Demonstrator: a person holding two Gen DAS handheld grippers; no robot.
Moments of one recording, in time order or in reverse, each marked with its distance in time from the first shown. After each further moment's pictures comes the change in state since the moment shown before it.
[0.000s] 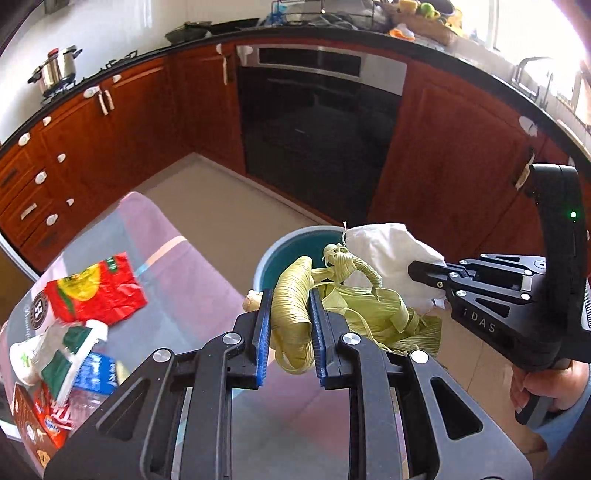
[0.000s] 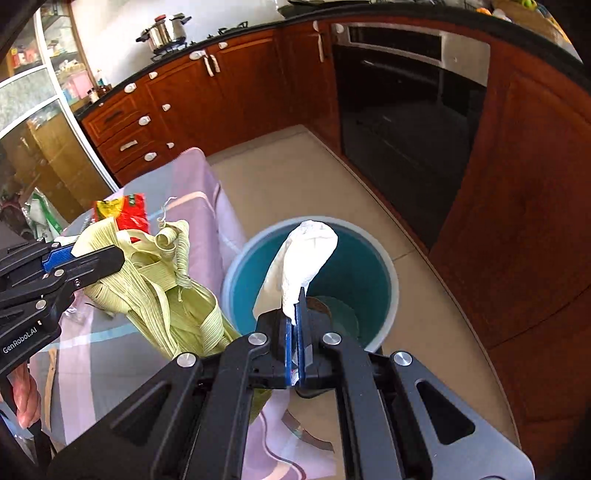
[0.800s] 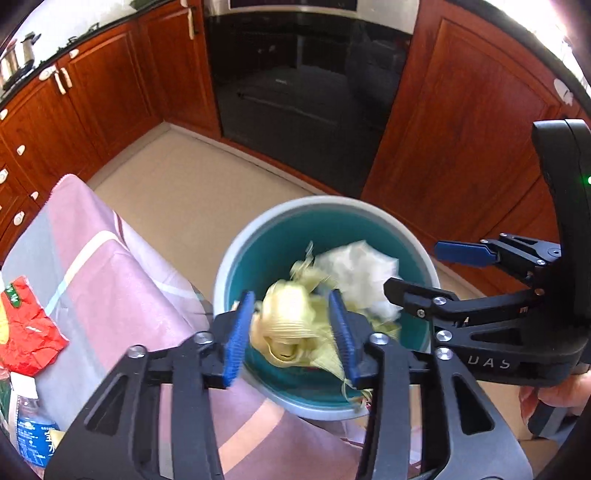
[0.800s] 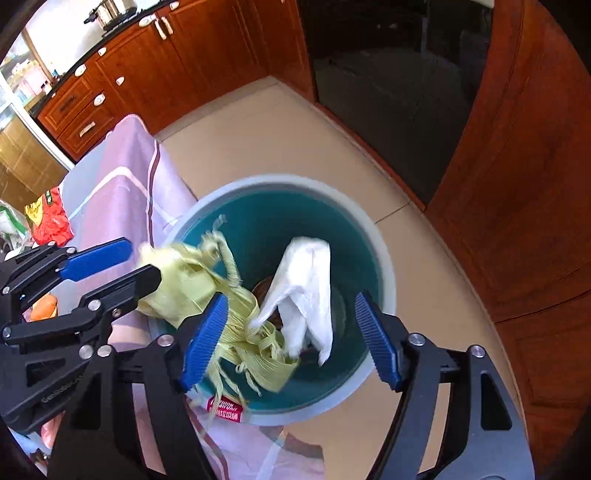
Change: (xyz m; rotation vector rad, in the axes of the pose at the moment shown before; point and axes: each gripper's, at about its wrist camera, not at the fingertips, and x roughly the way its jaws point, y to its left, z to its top) left arm 0.139 0.004 0.018 0.037 0.112 -0.040; right arm 0.095 -0.039 0.011 0.081 0.153 -0.040
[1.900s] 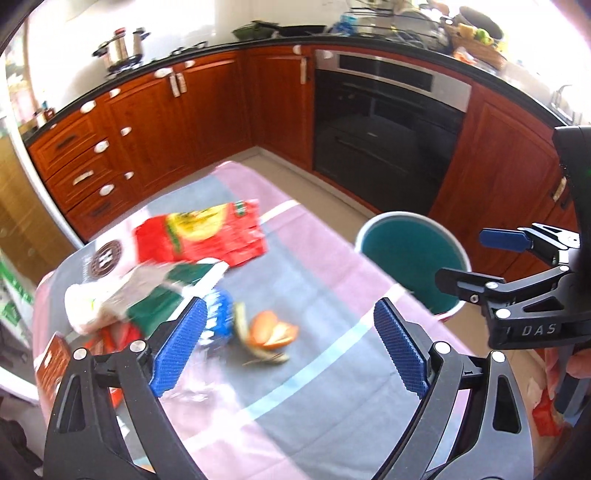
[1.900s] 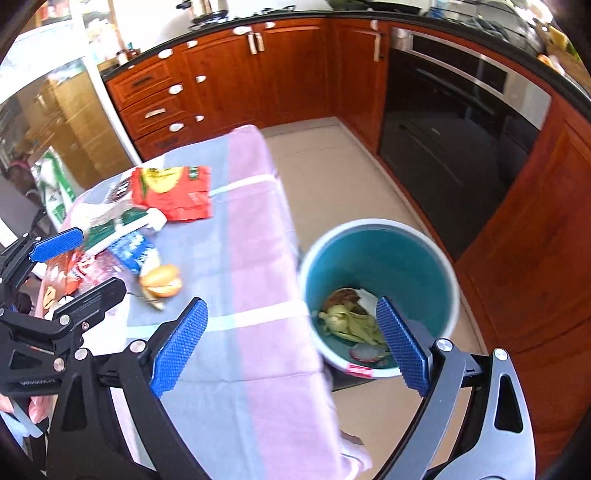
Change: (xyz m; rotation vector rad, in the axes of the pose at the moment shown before) left arm -0.192 0.099 -0.126 -0.179 -0.159 0.213; right arm -0.100 0.162 -0.034 -0.228 -0.118 0.050
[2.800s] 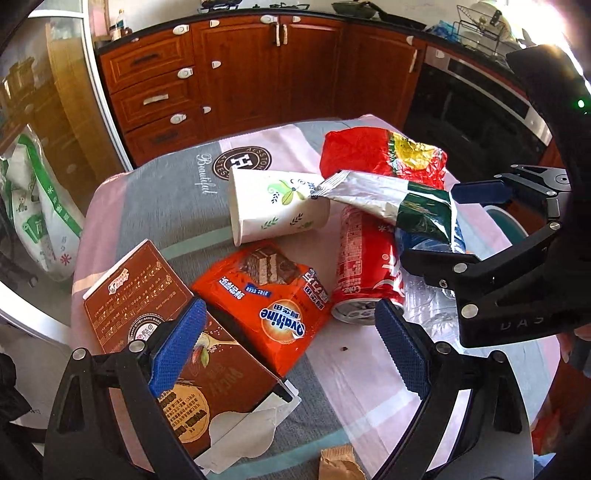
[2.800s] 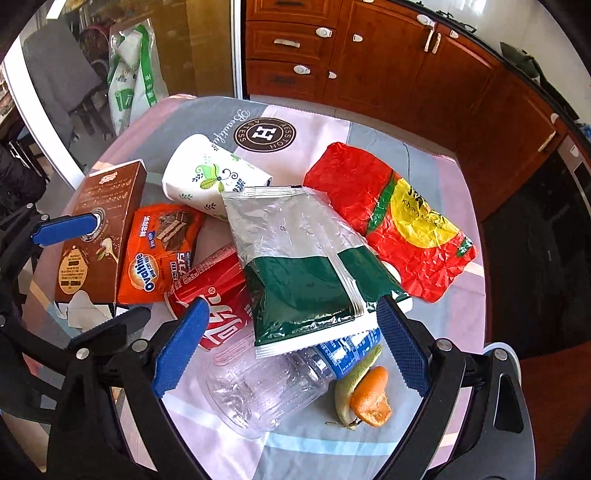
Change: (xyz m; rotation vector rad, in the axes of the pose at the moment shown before) left arm 0.006 0.207 -0.084 -0.229 0.100 0.088; right arm 0.111 0.263 0.051 -0.494 0.154 0.070
